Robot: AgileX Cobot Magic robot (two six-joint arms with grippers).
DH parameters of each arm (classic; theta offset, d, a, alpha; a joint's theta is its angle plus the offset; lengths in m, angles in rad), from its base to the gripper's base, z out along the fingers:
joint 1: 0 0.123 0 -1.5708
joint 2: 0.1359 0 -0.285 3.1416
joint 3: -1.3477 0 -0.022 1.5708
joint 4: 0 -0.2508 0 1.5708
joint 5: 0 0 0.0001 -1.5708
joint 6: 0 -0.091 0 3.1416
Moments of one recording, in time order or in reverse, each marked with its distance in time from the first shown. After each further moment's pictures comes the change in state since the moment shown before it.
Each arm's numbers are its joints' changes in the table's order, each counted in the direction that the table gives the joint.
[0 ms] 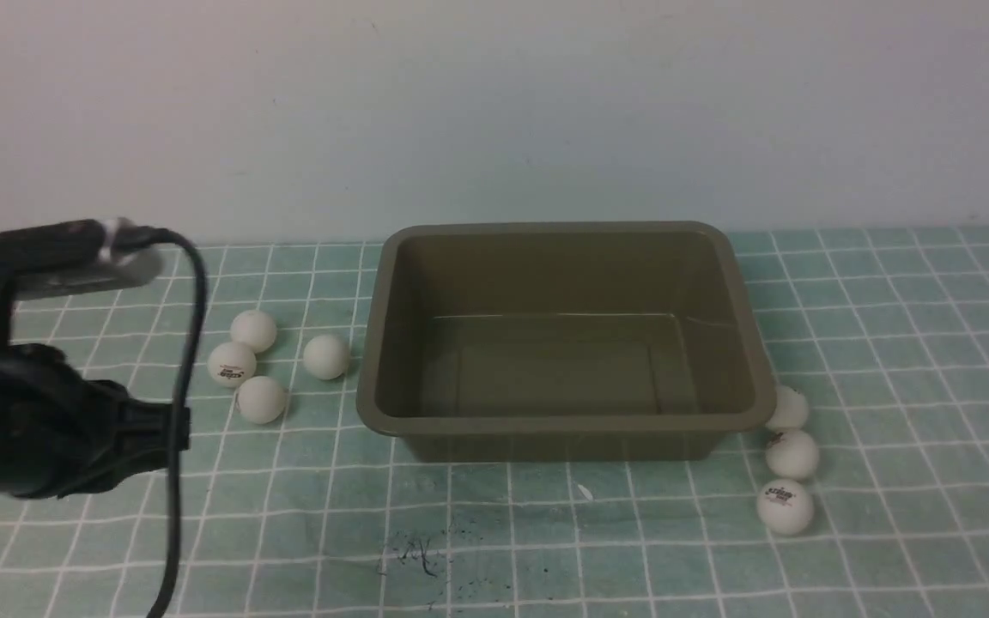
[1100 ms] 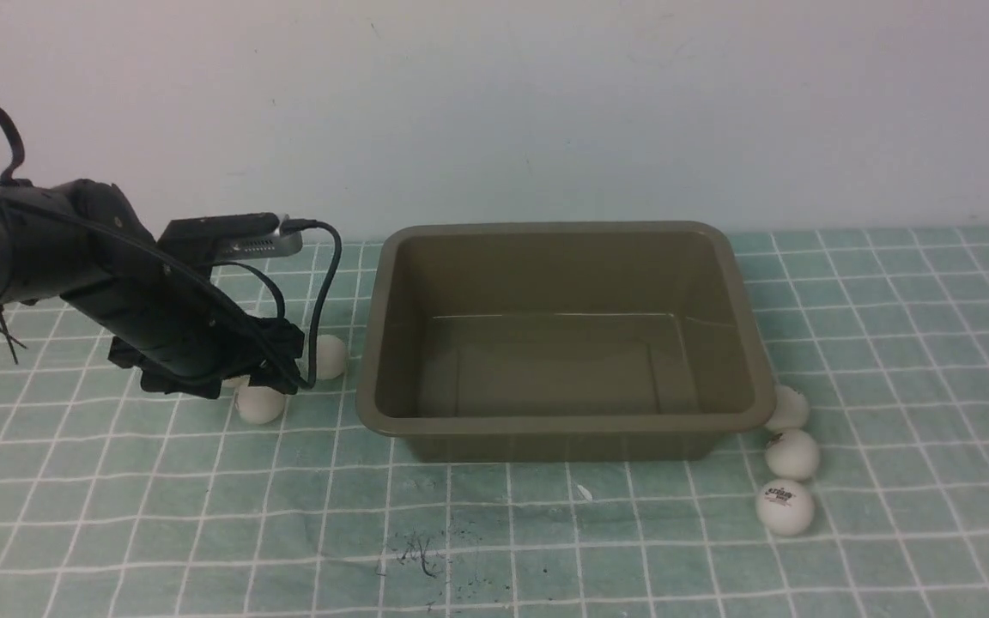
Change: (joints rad) right arm 0.017 0.598 0.613 0.061 0.744 0.334; left arm -0.002 0.748 0.414 -0.061 -0.217 0.005
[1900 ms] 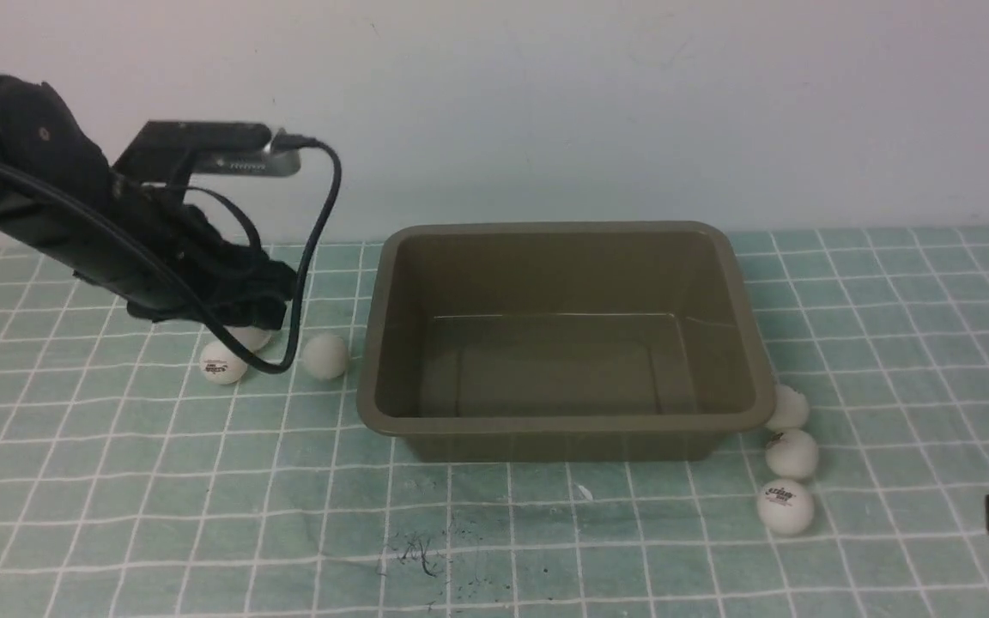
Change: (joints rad) right arm 0.000 0.341 0.048 -0.052 0.186 0.083; left arm -0.100 -0.306 0.019 -0.030 0.161 -0.036
